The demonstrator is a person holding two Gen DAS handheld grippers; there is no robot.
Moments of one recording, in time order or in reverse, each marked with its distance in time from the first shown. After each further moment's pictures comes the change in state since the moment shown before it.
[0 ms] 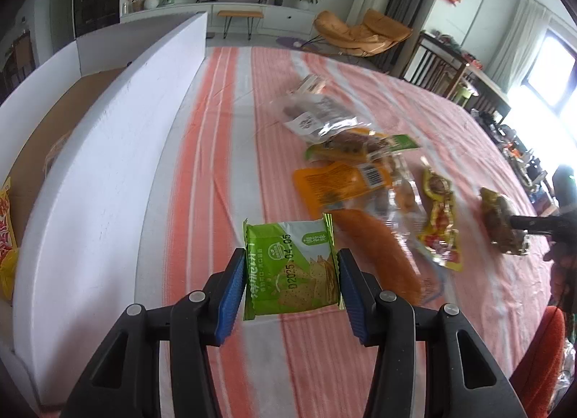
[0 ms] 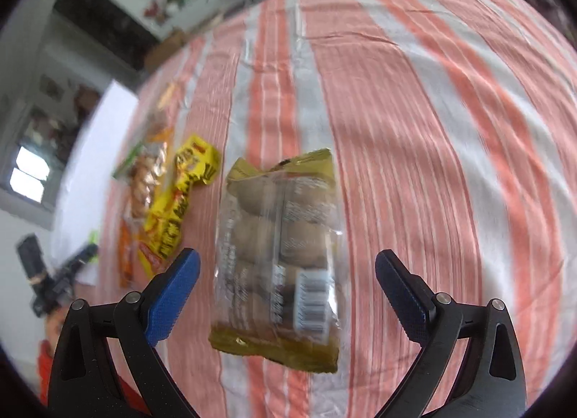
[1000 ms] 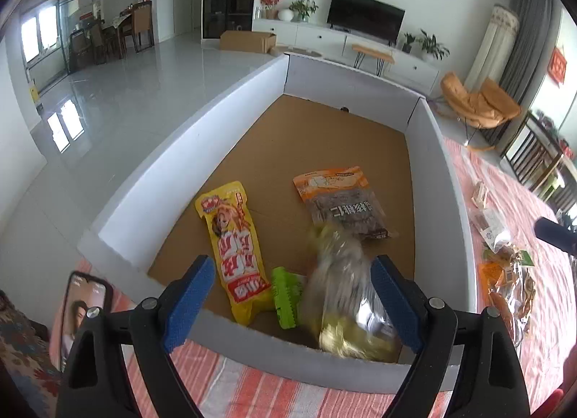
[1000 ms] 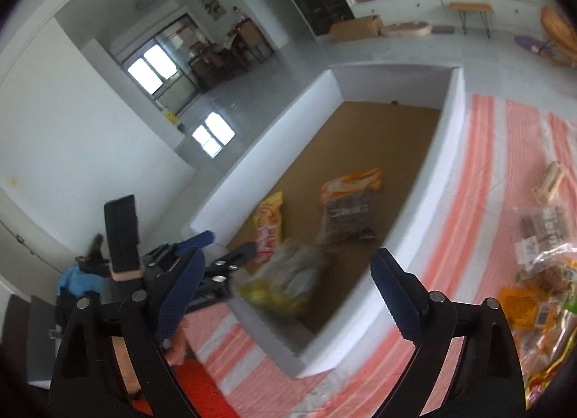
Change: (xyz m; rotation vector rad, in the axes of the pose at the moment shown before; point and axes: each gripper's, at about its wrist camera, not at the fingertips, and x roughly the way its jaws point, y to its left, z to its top) left arm -0.127 0.210 0.014 -0.318 -0.135 0.358; right arm 0.066 0.474 0.002 -0.513 -0.071 0.423
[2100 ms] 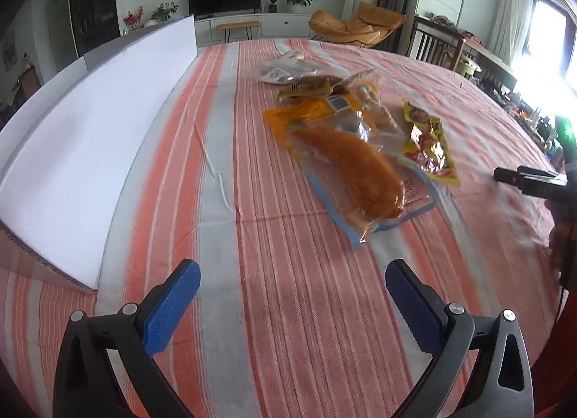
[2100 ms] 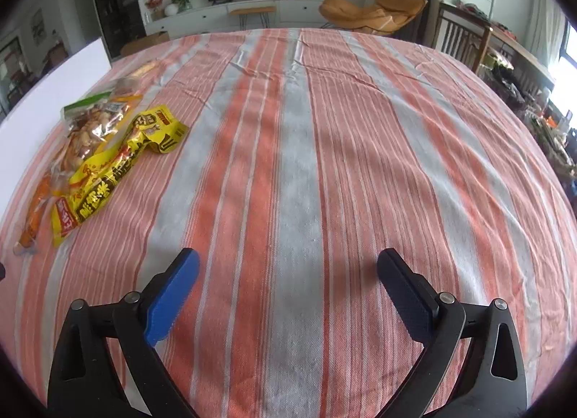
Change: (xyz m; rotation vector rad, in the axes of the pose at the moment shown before) left arm 0.026 -0.234 -0.185 0.422 0.079 -0.250; right arm -0.221 -0.309 -0.247 0.235 -0.051 -0.800
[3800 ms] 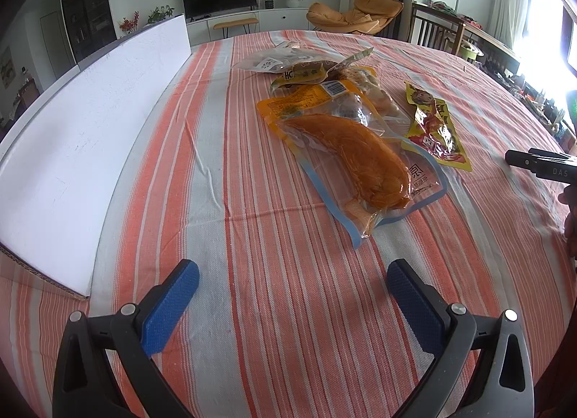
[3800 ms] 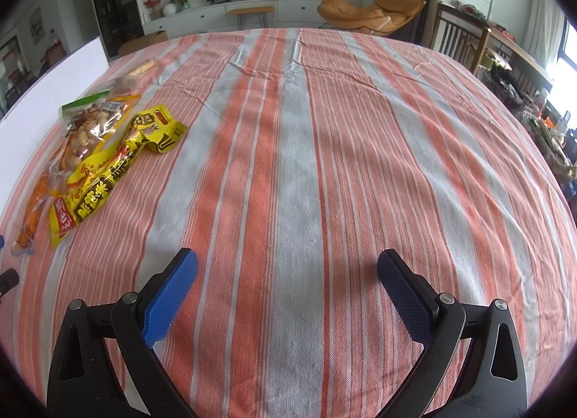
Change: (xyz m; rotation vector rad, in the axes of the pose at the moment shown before) left arm 0.013 -0.009 0.000 0.052 0.017 0.041; right arm -0.002 -0.002 -0.004 0.006 -0.002 -0.002
